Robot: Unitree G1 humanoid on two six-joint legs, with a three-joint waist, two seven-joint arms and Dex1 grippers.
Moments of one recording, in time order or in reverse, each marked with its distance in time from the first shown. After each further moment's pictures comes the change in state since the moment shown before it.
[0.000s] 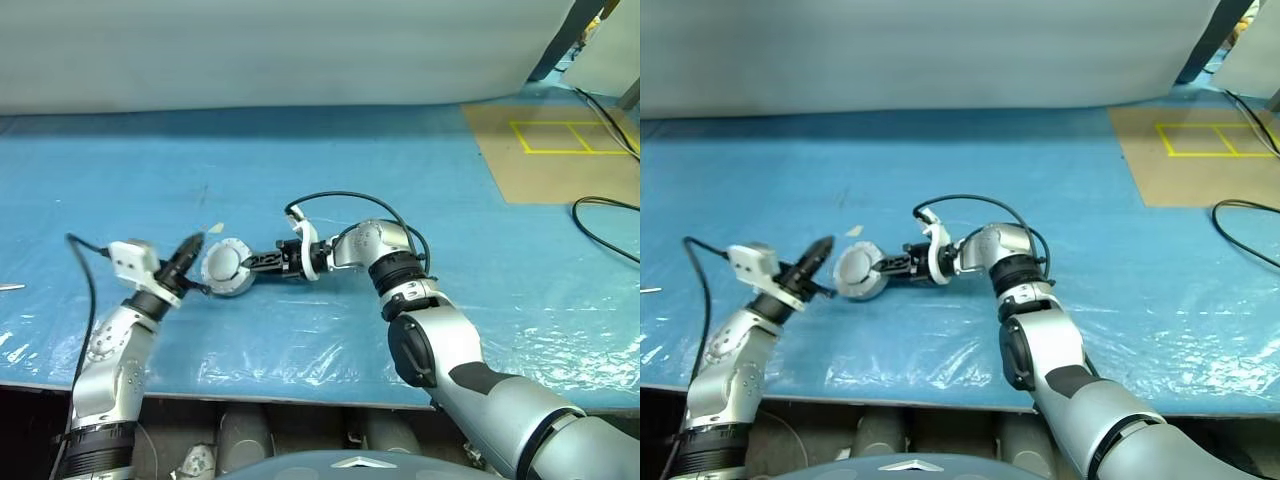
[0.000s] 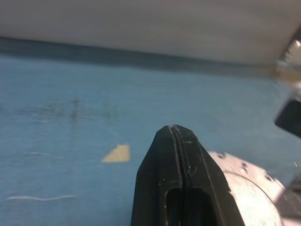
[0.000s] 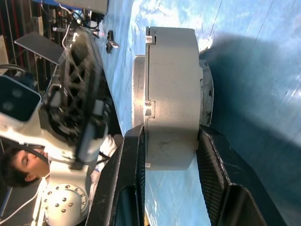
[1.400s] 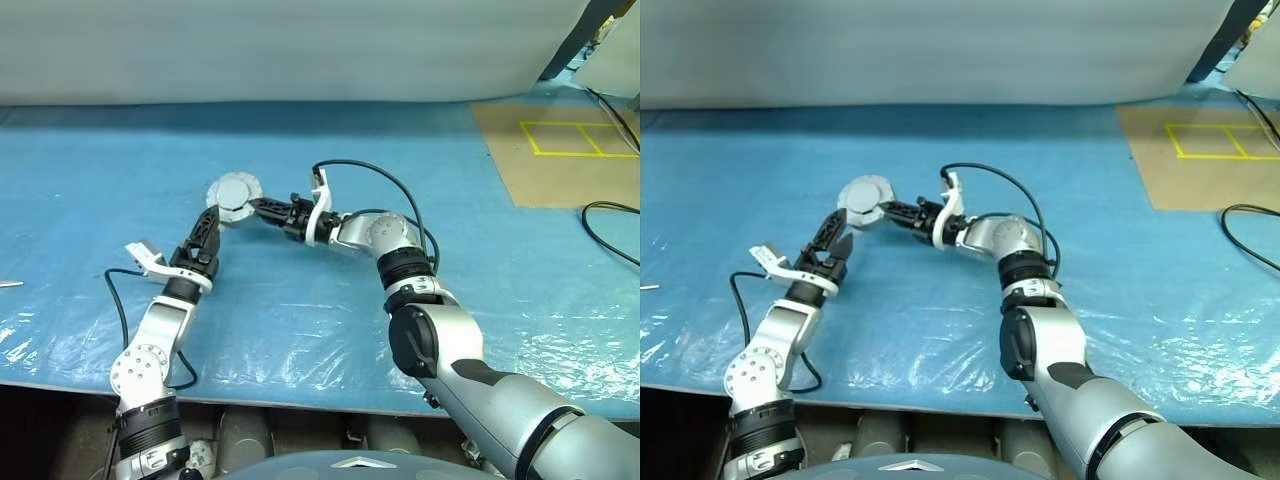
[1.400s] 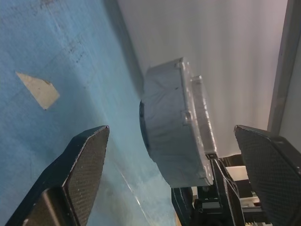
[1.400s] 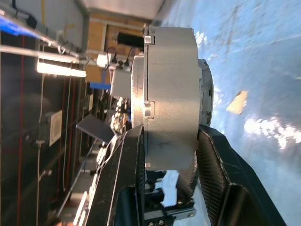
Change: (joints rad) left arm -0.124 -0.278 0.123 0.000 -0.769 0.456 0.360; right arm -0.027 0.010 -0.175 -0.019 0.235 -0.159 -0.100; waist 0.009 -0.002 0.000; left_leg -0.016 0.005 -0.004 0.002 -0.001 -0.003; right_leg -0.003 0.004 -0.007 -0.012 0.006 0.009
